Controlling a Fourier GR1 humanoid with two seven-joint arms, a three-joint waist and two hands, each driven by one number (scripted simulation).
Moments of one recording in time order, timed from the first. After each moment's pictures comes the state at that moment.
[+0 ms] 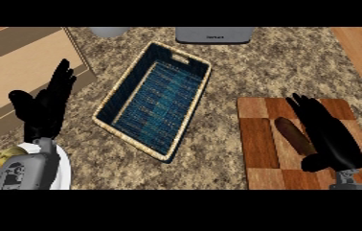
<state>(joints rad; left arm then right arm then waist) -0.20 0.22 0.09 -1.51 -0.02 0.11 0.20 0.00 -0.34 0.01 -1.55 1.17 0.05 -0.10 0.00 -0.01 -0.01</state>
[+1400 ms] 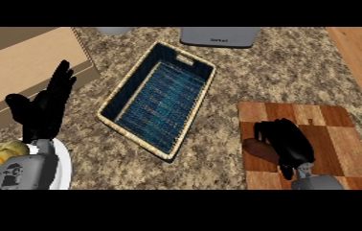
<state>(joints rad) -0.19 0.22 0.12 -1.50 -0.01 0.06 0.16 -0.06 -0.22 0.16 -1.45 1.25 0.16 -0.11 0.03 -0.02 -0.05</state>
